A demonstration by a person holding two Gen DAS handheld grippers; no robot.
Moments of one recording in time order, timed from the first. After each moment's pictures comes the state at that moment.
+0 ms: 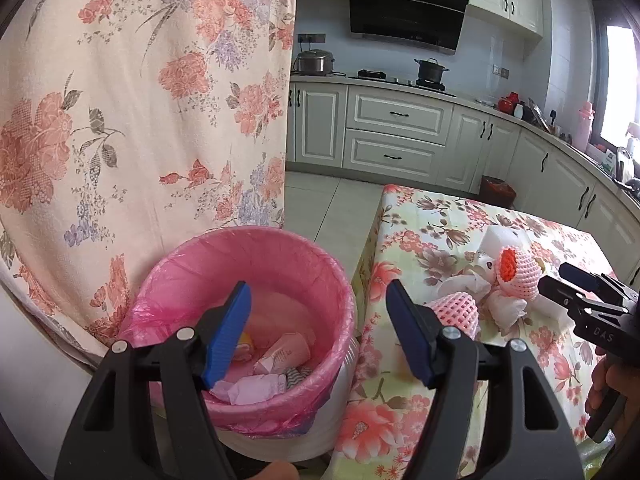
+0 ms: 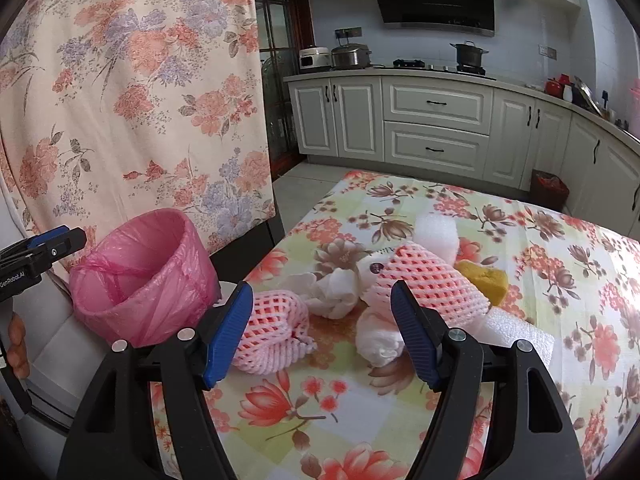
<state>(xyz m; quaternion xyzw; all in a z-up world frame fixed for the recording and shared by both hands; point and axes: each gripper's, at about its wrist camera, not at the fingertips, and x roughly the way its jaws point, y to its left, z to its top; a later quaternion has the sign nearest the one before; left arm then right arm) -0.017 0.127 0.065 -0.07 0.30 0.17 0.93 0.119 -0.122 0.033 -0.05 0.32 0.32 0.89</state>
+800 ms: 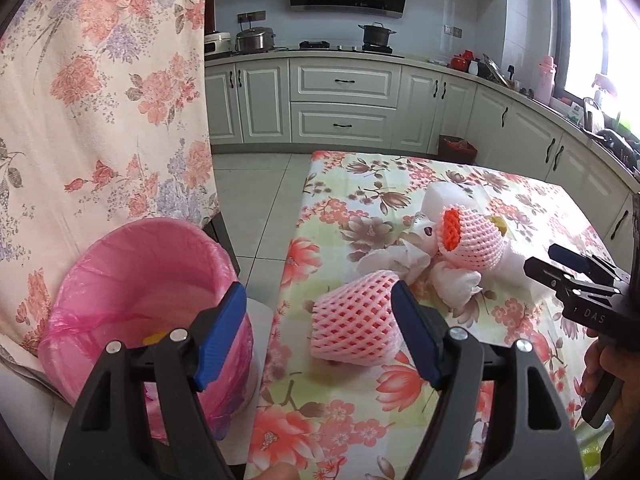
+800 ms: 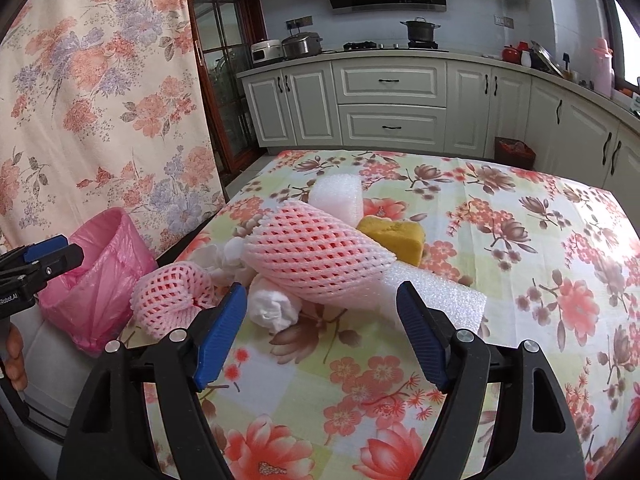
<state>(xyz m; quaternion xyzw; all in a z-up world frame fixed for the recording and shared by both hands) 0.046 0.050 0.030 -0.04 0.36 0.09 0.93 0.150 -0.201 -0.002 -0.02 0.35 0.26 0.90</state>
